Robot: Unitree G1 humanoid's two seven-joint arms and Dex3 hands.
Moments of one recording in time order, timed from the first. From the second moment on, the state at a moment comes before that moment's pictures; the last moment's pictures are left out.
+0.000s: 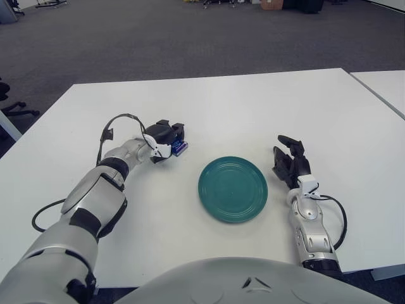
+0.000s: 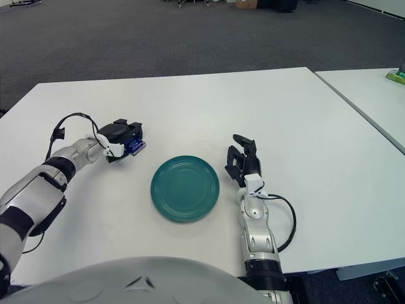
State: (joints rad) left arm -0.73 0.40 -0.64 1.28 0.71 -0.40 0.14; right arm 0.17 0.01 -0.03 0.05 -0.10 -0.04 -0.16
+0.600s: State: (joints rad) left arm -0.70 0.48 -0.54 1.20 0.63 -0.59 0.09; right arm 0.17 0.01 -0.03 0.04 -0.10 -0.04 -0.16
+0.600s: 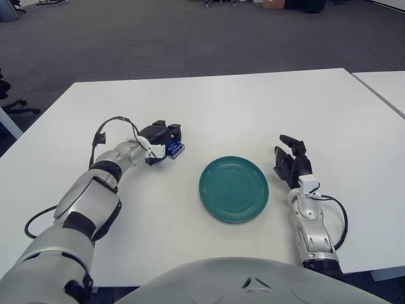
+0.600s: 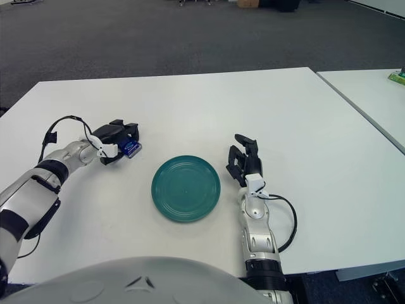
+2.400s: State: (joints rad) left arm -0.32 0.39 -0.47 0.10 0.65 -0.67 -0.15; right arm 0.18 0.03 0.00 0.03 -0.11 -0.02 -0.18
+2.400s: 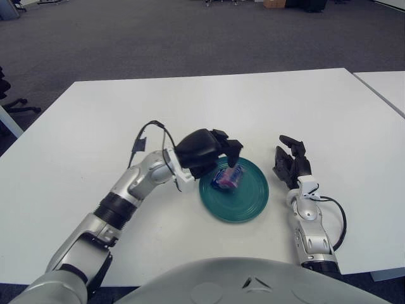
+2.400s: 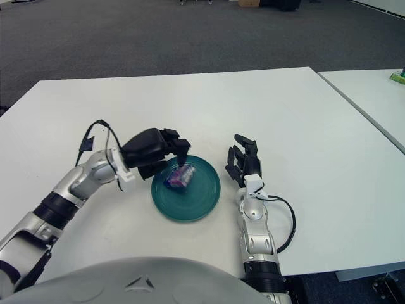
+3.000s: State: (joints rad) left arm -0.36 0.36 -0.54 0.10 0.59 -0.67 -0.35; right arm 0.18 0.04 0.00 0.05 -0.10 -0.07 -0.18
